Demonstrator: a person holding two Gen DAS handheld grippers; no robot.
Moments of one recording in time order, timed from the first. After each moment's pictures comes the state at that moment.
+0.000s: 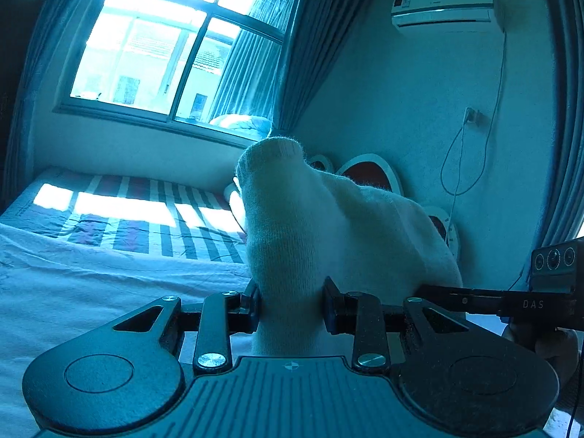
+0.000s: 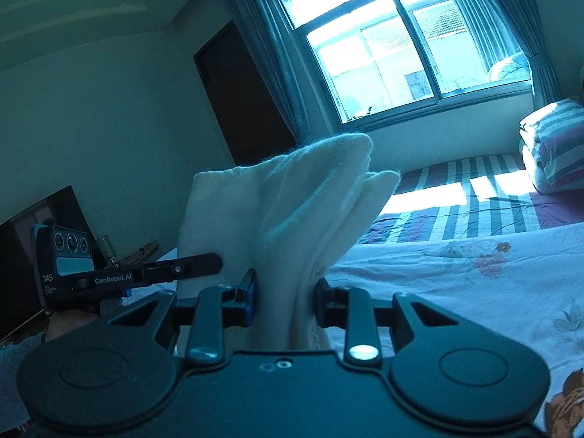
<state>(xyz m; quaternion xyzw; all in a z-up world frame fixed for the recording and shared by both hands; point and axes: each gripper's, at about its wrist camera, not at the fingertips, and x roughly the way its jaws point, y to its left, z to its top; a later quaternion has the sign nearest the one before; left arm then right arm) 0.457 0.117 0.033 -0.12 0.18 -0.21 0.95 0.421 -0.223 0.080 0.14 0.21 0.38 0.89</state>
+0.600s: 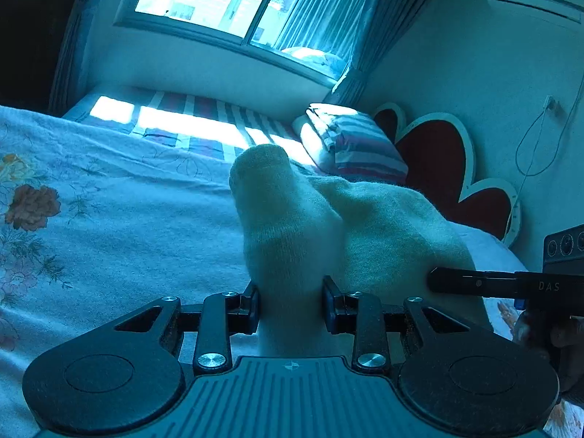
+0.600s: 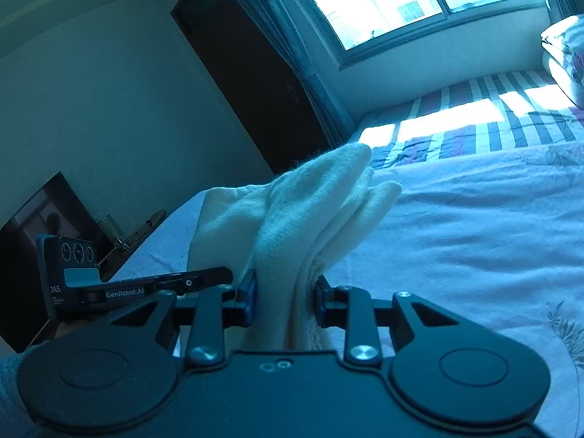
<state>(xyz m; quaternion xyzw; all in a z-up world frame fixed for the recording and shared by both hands) 0.574 0.252 -0.090 -0.16 0.31 -0.15 0.92 0.527 -0.078 -0.005 0.17 0.33 0.38 0.85</state>
